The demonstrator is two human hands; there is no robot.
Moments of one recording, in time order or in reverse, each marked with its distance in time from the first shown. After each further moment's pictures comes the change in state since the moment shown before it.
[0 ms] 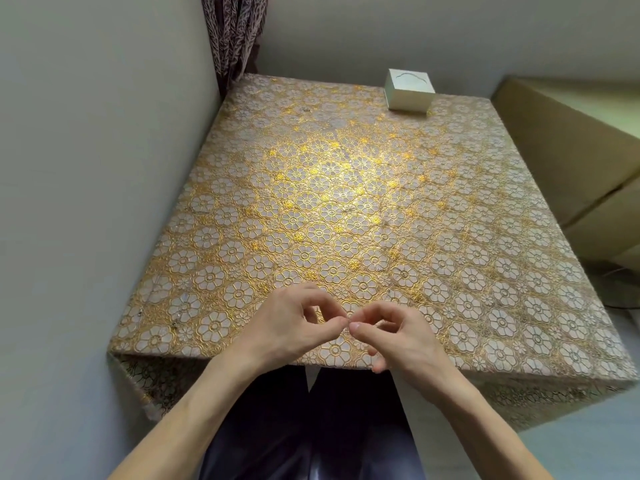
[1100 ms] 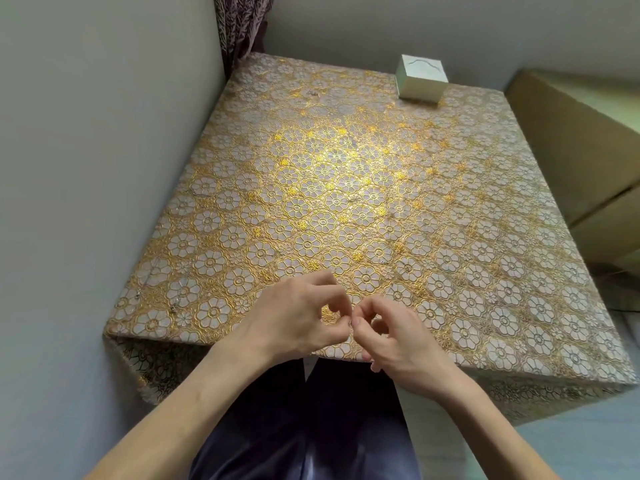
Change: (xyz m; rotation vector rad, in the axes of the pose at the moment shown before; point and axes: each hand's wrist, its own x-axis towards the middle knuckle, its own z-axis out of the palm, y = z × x) left_hand 0.005 -0.003 0.007 0.370 0.024 0.193; right_hand 0.005 0.006 0.002 -0.366 -0.067 -0.138
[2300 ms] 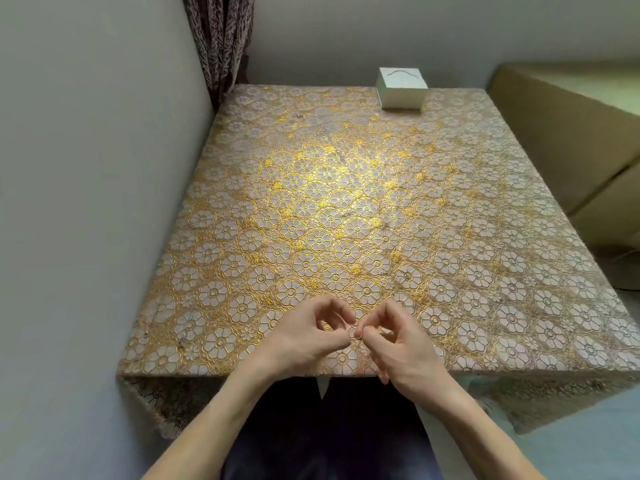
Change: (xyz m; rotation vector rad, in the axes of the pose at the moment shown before) left_hand 0.010 0.002 0.007 -0.542 -0.183 -0.404; right_hand 0.001 0.007 0.014 0.492 0.153 0.101
